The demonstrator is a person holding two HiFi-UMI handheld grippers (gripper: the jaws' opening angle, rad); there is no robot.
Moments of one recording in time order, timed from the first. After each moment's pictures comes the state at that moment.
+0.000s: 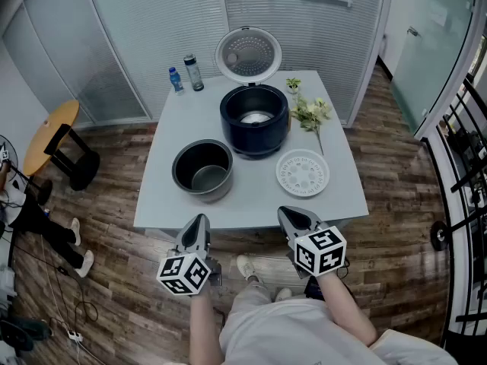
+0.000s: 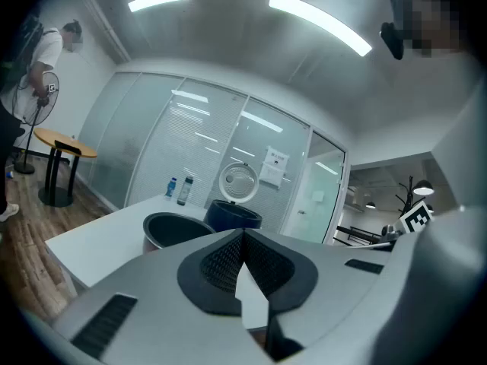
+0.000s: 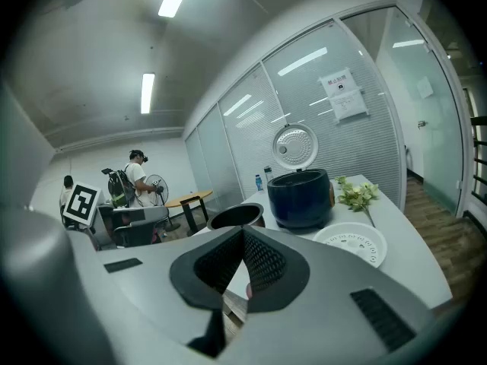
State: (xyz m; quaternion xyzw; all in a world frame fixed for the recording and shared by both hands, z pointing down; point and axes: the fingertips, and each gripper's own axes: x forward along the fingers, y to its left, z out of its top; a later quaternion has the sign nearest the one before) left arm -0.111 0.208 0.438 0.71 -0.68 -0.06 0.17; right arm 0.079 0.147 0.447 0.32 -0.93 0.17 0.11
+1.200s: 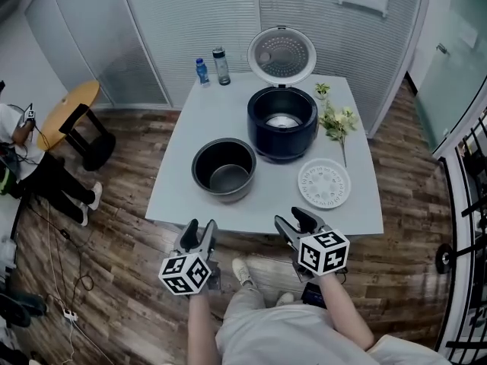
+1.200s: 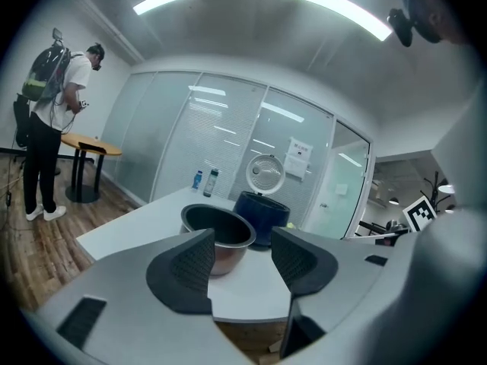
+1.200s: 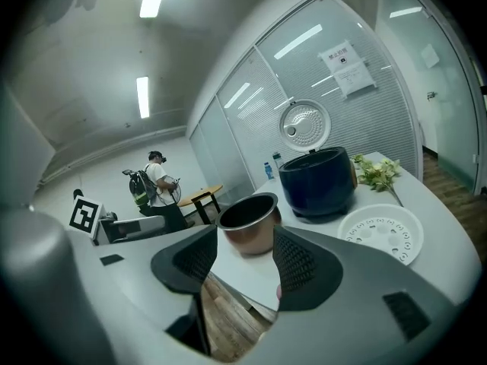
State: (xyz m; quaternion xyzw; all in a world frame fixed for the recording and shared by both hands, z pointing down) left arm -0.167 0.223 0.473 0.65 -0.73 -0.03 0.22; right arm 0.030 0.131 0.474 0.27 -0.93 0.23 0.12
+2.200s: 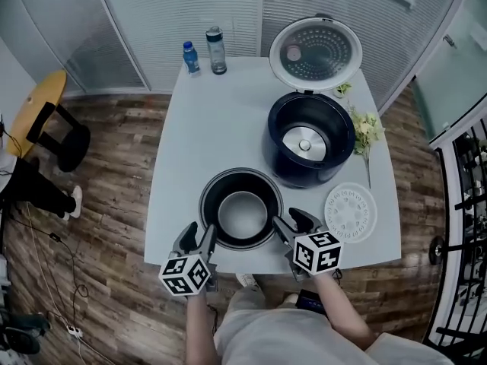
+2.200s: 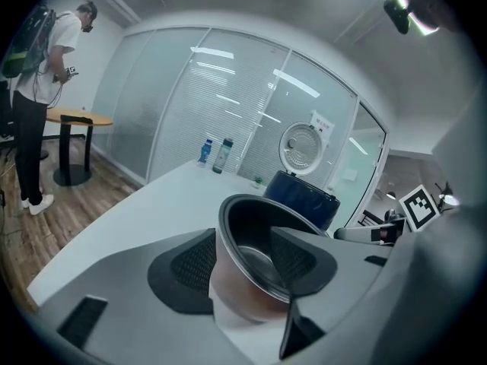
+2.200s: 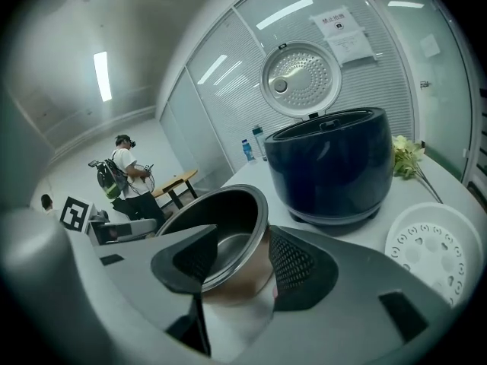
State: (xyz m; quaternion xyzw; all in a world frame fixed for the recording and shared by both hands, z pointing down) left arm -0.324 0.060 0.562 0.66 -0.69 0.02 0.31; right arm -0.125 -0.027 0.550 0.33 -0.88 0.28 0.20
